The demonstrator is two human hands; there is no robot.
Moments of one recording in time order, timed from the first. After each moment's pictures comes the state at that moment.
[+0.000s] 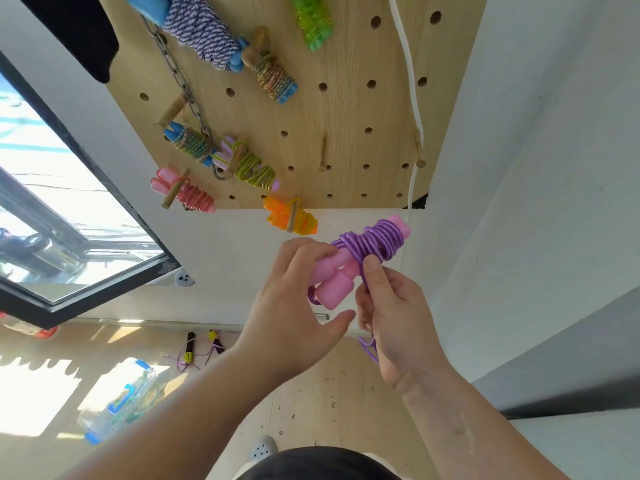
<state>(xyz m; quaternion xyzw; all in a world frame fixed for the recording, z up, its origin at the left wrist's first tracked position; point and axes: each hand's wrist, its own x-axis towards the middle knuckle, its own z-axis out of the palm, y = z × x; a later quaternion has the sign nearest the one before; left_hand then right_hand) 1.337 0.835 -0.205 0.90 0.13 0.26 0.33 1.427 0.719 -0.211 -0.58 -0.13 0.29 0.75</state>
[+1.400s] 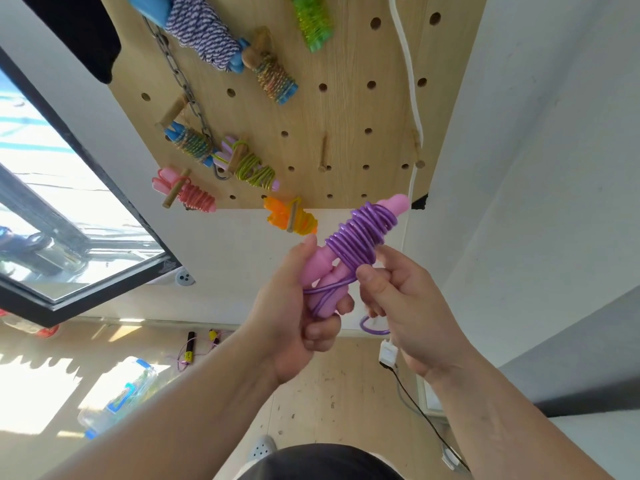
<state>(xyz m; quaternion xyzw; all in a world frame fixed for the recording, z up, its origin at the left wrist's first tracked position) 1.351 0.825 -0.177 0.45 0.32 0.01 0.83 1.453 0.703 -0.208 -0.61 -0.31 0.30 0.67</state>
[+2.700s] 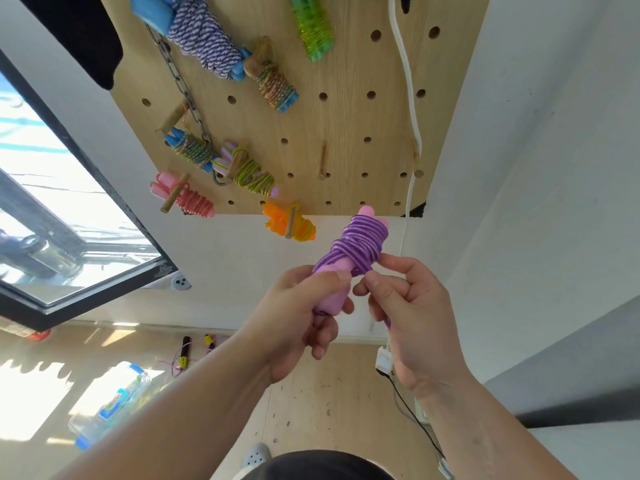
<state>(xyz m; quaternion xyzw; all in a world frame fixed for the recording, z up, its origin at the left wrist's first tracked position) 1.352 0.830 -0.178 0.59 0.27 0.05 0.76 1.440 0.704 -0.204 -0.58 -0.14 0.24 0.76</state>
